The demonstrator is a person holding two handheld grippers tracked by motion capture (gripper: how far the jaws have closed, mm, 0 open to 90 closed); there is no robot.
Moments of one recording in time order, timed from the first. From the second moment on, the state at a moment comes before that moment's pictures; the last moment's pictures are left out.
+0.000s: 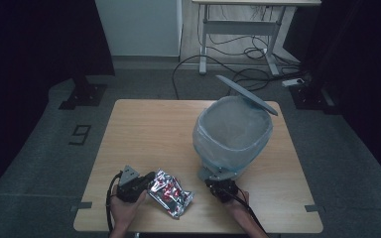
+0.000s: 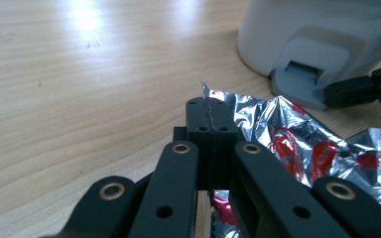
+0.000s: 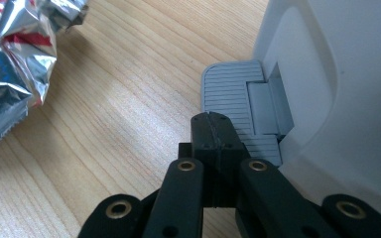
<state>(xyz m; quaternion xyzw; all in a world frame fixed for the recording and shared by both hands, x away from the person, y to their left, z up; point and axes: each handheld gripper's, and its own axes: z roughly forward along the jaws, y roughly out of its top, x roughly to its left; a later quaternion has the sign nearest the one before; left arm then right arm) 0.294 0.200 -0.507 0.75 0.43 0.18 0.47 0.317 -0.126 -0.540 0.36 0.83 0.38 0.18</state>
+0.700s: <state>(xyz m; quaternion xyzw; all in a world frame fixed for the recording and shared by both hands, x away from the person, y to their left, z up) 0.286 0.208 -0.477 0.73 0.41 0.19 0.52 0.317 -0.126 -0.540 0.35 0.83 0.38 0.19</state>
